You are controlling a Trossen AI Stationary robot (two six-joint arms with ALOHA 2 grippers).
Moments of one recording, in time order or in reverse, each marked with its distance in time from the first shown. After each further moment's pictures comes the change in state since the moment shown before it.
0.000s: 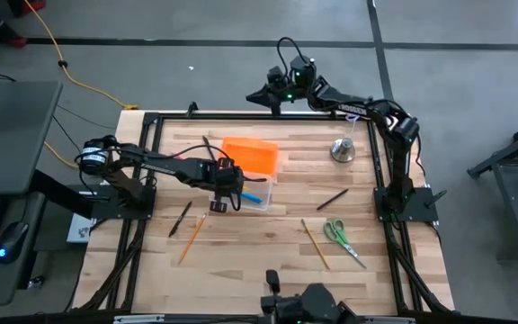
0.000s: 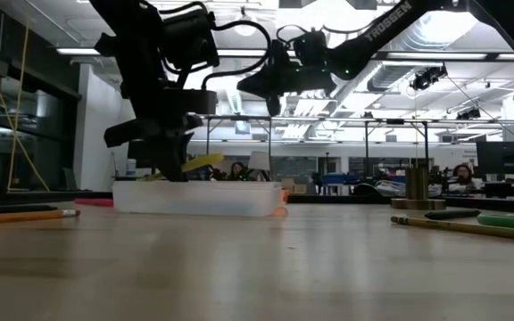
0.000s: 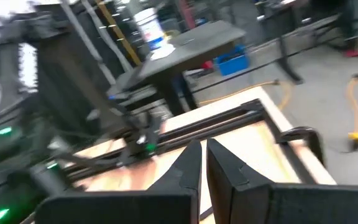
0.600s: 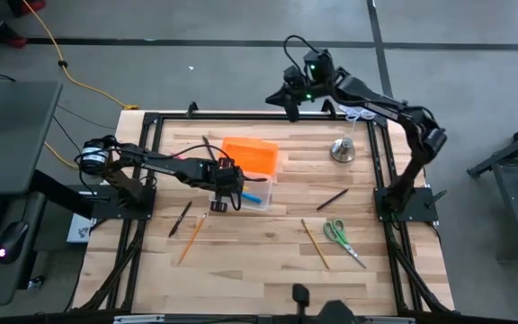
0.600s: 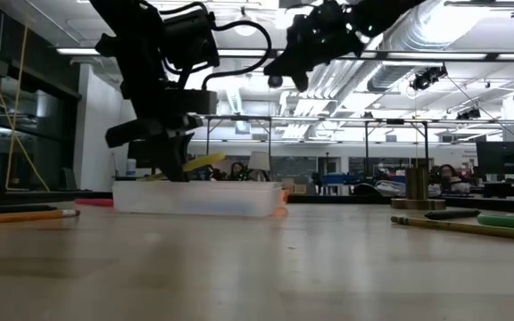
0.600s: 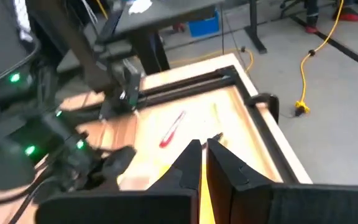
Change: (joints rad) left arm 0.000 0.000 0.000 0.009 0.001 0.000; right arm 0.009 -0.255 0.000 -0.559 0.157 -0.326
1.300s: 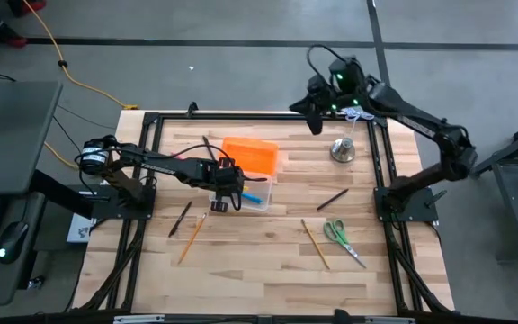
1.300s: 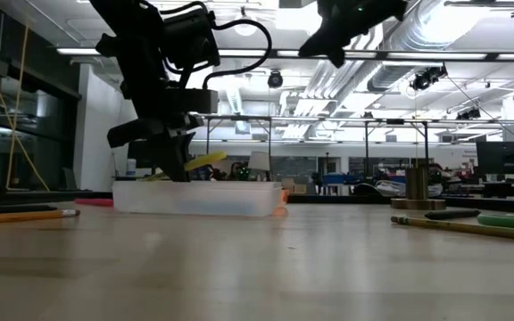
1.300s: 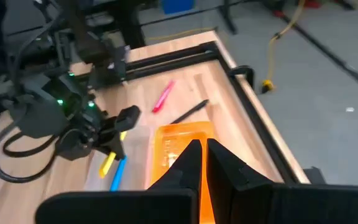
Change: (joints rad) left arm 0.000 0.000 0.000 0.008 -0.002 0.000; right arm 0.038 -0.310 -0.150 -0.228 0.188 -0.061
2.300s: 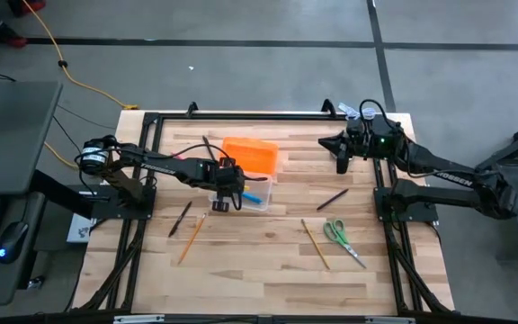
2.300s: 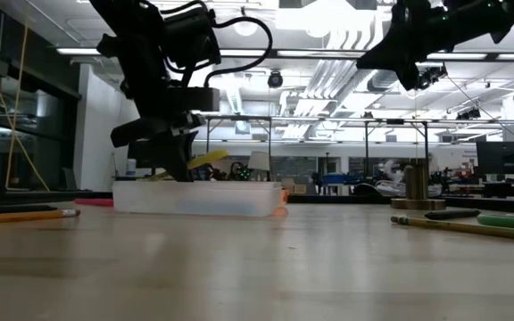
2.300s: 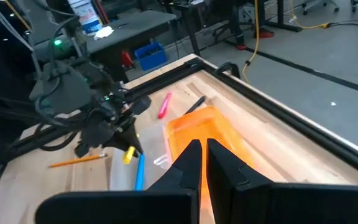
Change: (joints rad) left arm 0.000 0.000 0.000 0.025 0.003 0.000; right arm 0.158 -0.635 -0.784 0.414 0.267 0.377
